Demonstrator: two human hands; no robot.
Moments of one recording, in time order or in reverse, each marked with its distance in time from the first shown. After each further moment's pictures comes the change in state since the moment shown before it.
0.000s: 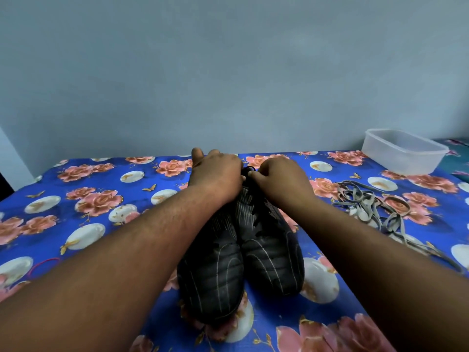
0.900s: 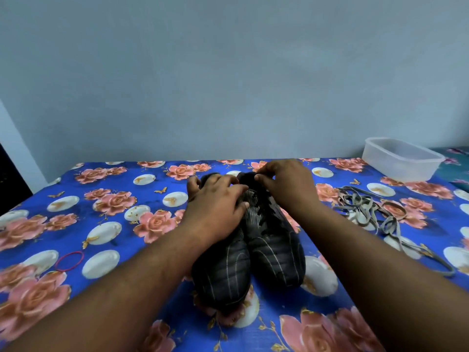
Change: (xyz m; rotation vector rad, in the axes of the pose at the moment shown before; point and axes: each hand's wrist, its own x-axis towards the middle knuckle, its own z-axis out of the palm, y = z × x) left_hand -0.076 -0.011 0.001 -0.170 0.056 0.051; right_hand -0.009 -0.002 -0.010 -0.030 0.087 -0.125
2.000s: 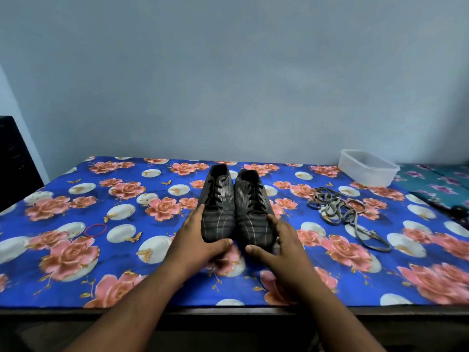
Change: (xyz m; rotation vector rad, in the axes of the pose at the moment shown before) left_hand -0.129 -0.004 0.011 -0.800 -0.027 -0.366; right_hand -0.190 0.010 -0.006 0.495 -0.156 0.136
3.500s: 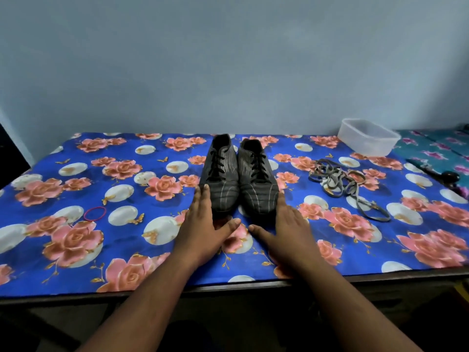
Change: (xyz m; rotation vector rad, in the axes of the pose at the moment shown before) left_hand 0.005 -0.019 0.014 0.165 -0.061 0.095; right_hand 0.001 -0.012 0.013 -0.486 -0.054 0.146
